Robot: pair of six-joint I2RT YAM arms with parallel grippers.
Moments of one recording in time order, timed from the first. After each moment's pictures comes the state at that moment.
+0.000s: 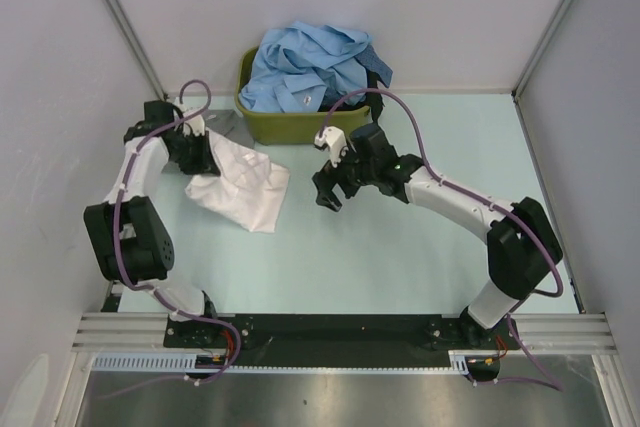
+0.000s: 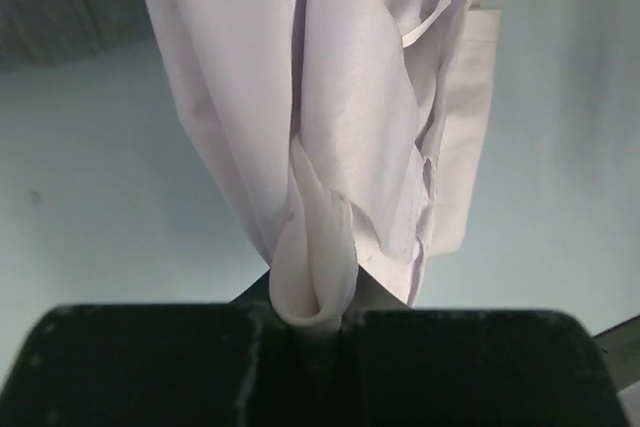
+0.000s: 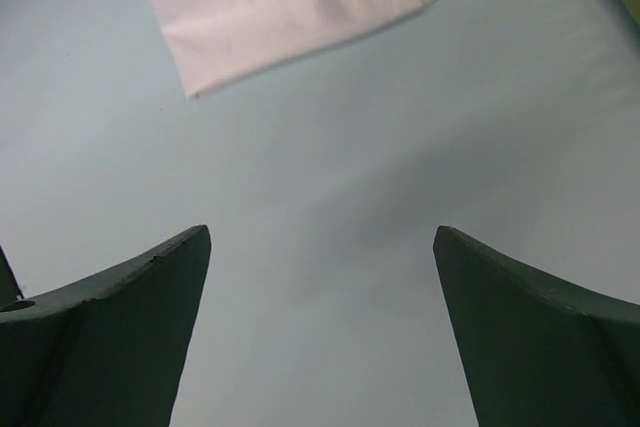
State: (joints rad) left arm 0.19 1.66 1.32 -0.82 0.46 0.14; right arm 0.71 1.64 1.25 -0.26 -0.36 -0.14
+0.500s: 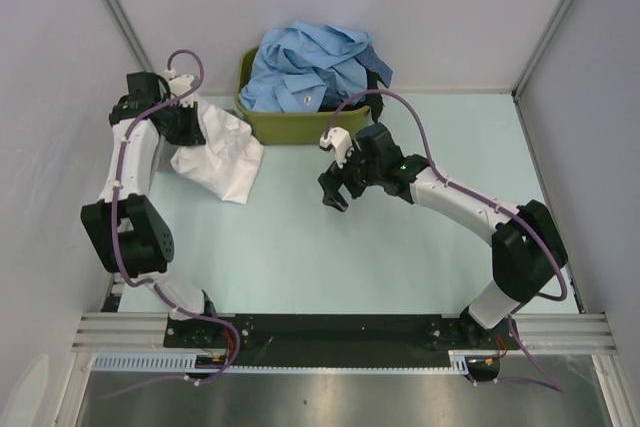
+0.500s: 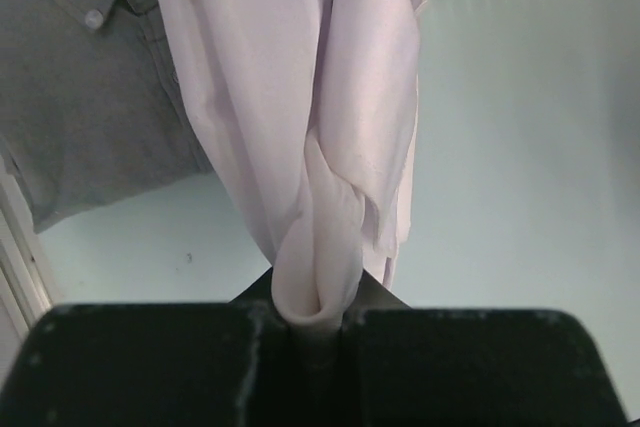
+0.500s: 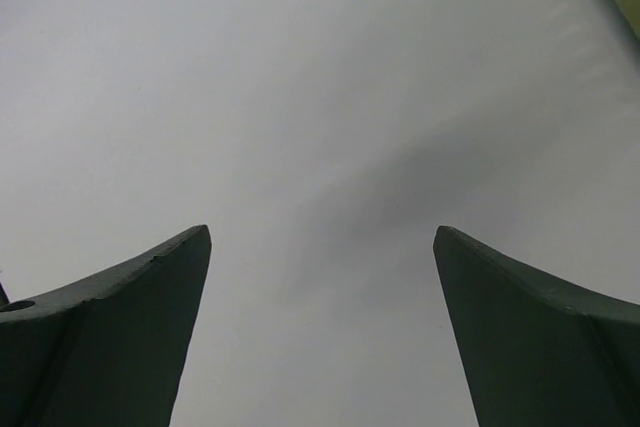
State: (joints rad) left arm 0.20 1.70 1.60 -0.85 0.40 0.26; right arm 0.68 1.61 1.22 -0.28 -0.35 -0.19
